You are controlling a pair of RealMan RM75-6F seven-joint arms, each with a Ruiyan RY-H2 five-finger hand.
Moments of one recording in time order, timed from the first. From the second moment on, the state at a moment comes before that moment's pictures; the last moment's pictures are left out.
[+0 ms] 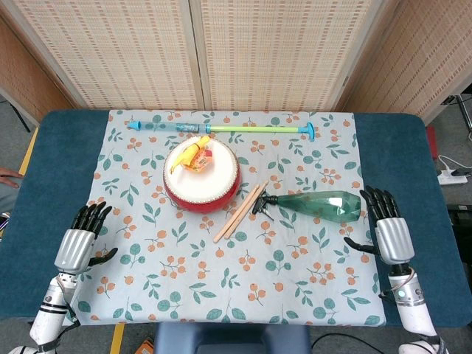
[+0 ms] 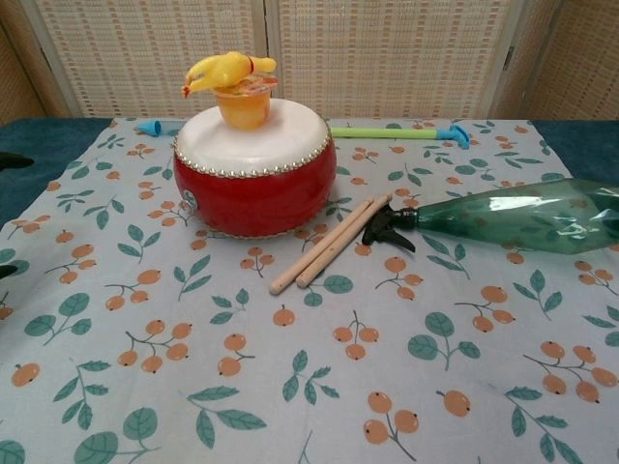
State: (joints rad) left arm -0.30 -1.55 -0.04 -1.09 1.54 1.41 -0.09; right arm 0.25 -1.54 0.11 -1.10 -1.53 1.49 0.24
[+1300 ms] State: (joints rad) left arm -0.28 -1.53 -0.03 -1.10 1.56 1.44 -0.16; right arm 0.55 -1.43 0.27 -1.35 -1.27 1.05 -0.19
